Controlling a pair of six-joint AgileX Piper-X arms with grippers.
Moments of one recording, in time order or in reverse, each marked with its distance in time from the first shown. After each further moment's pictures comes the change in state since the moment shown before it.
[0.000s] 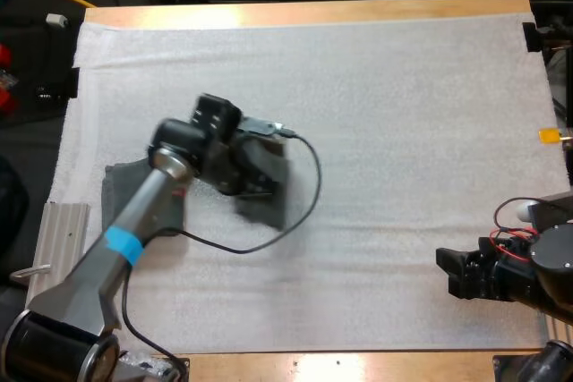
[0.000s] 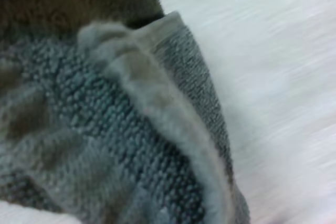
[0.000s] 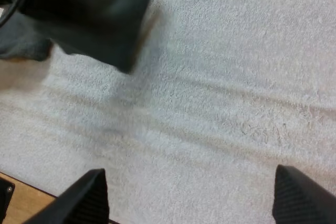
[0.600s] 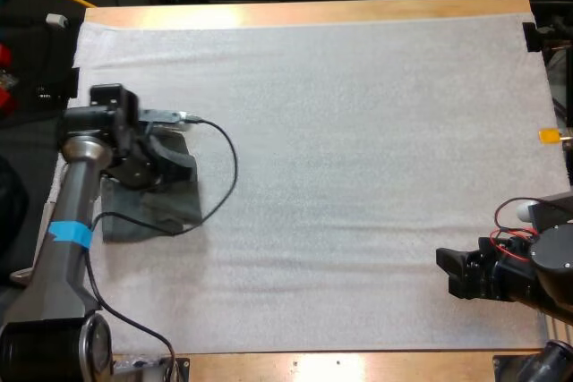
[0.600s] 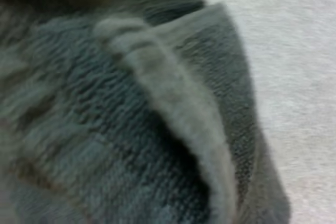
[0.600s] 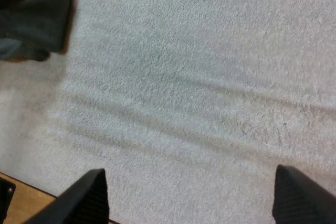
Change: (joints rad) left arm 0.400 0.000 -0.020 0.104 -0.136 0.111; right arm 0.000 0.000 0.000 0.000 0.000 0.001
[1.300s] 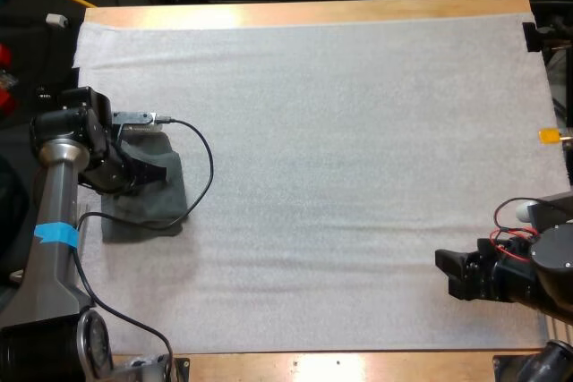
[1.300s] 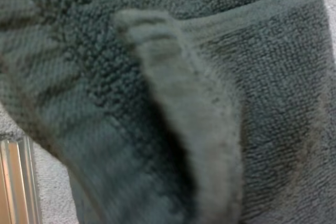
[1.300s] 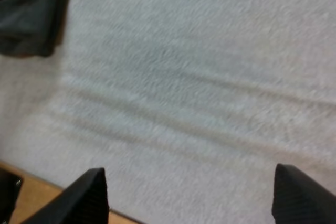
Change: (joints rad) left arm 0.084 0.000 0.000 0.000 -0.099 0.002; right arm 0.000 0.000 0.000 0.000 -0.035 0.001
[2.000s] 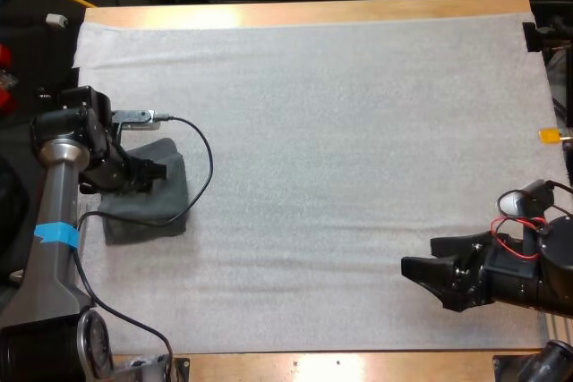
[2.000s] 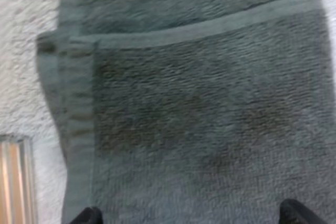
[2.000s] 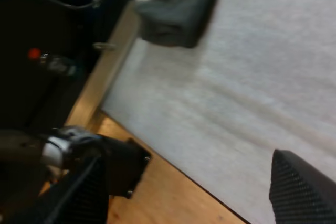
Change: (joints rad) left arm 0.002 0.000 0.002 -0.022 0.010 -0.038; right arm 0.000 0.000 0.000 -0.243 -0.304 0.000
